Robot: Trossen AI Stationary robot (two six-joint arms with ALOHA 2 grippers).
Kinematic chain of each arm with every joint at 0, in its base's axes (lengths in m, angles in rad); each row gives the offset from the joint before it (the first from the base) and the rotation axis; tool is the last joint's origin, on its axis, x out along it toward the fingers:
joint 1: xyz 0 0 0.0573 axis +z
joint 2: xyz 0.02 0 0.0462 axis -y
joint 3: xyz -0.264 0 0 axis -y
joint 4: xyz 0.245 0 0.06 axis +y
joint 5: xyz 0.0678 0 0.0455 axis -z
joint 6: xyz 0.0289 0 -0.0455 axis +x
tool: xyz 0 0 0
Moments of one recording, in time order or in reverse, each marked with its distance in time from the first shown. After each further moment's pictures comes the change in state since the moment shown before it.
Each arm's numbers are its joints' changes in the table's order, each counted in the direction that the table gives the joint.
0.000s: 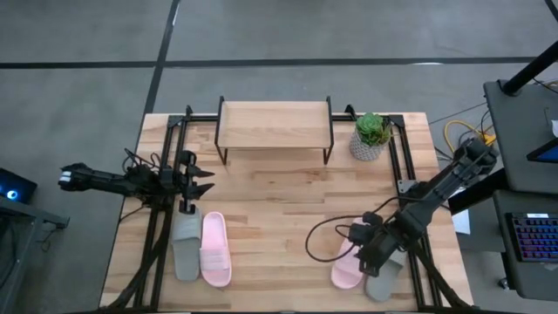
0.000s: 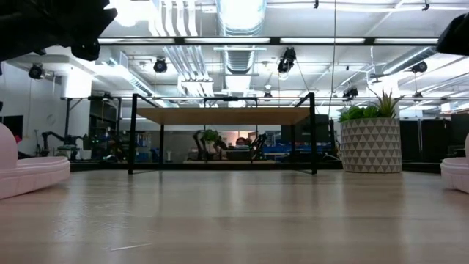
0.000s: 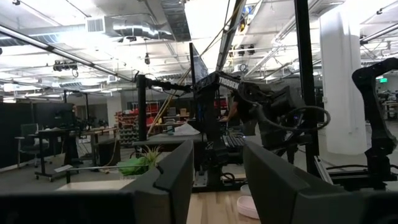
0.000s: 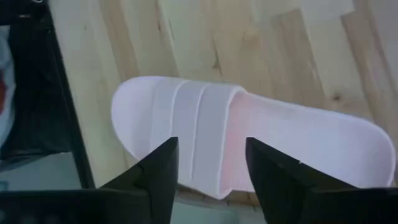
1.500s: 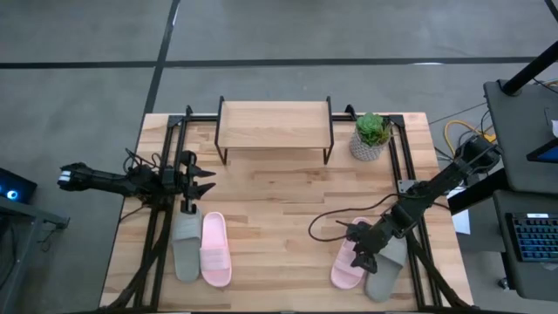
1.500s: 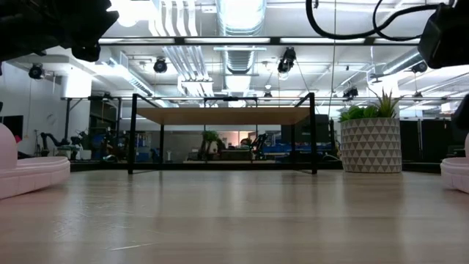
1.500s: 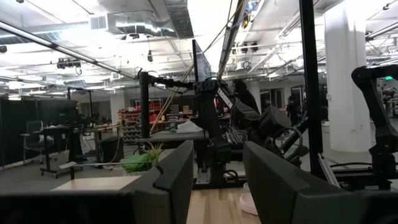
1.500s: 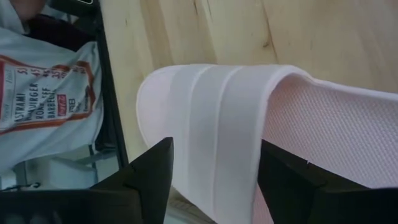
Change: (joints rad) left arm 0.000 -0.015 0.000 -0.002 -0.015 0.002; right arm -0.061 0.069 -0.431 -0.678 -0.218 0.053
